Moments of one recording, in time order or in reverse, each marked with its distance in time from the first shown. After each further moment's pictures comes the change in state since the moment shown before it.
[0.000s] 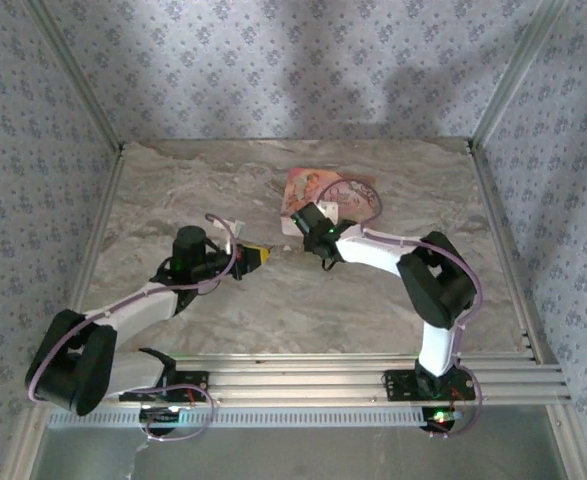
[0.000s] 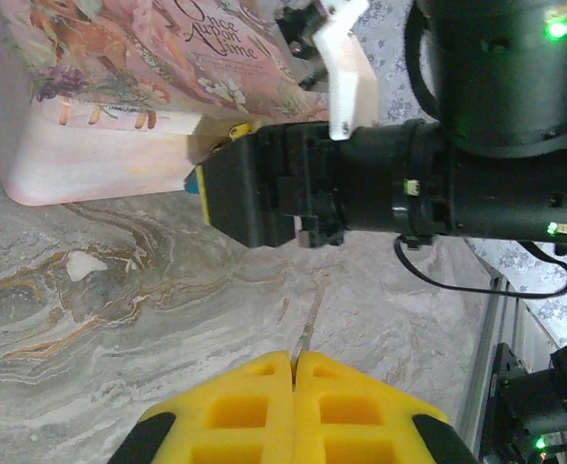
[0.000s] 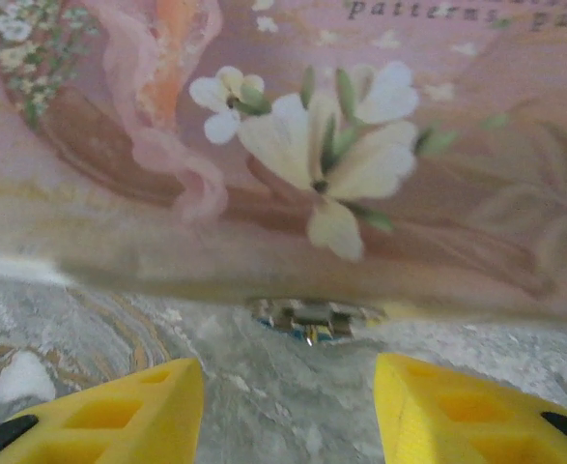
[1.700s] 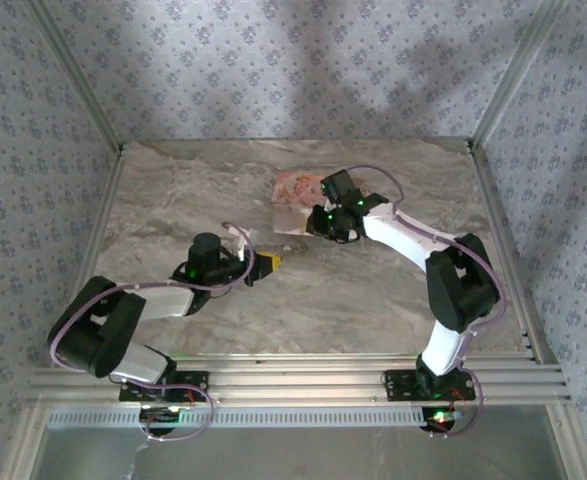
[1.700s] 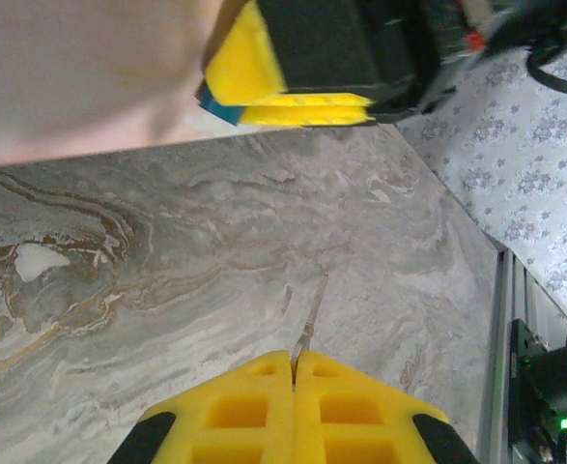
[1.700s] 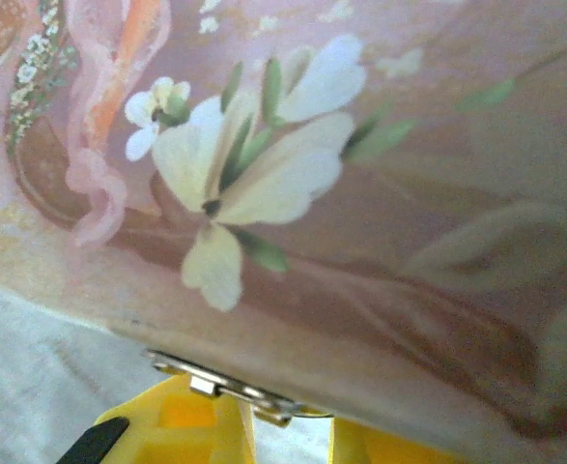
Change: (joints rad) left arm -0.079 0.219 -0.038 0.294 -0.018 0.003; right arm -0.177 -0.117 0.093 -0.125 -0.641 0.034
